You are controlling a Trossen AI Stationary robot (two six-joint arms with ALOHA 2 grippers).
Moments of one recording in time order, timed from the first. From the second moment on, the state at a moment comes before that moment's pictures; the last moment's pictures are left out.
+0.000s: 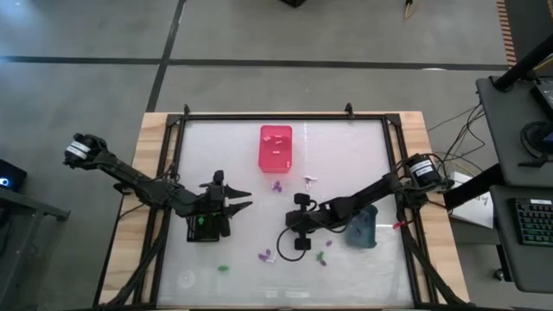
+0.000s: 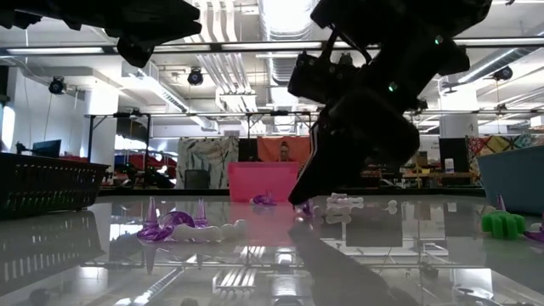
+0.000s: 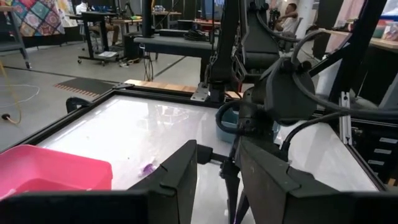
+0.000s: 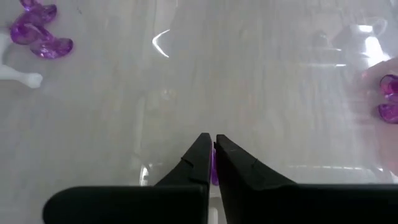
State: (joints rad) left arm -0.44 1.11 0.46 0.54 -0.62 -0.16; right arm 0.29 1.91 1.01 0.04 0.24 0.16
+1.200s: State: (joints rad) left arm -0.44 1.11 0.46 0.55 -0.62 -0.16; right arm 0.46 1.29 0.88 -0.99 0.12 1.05
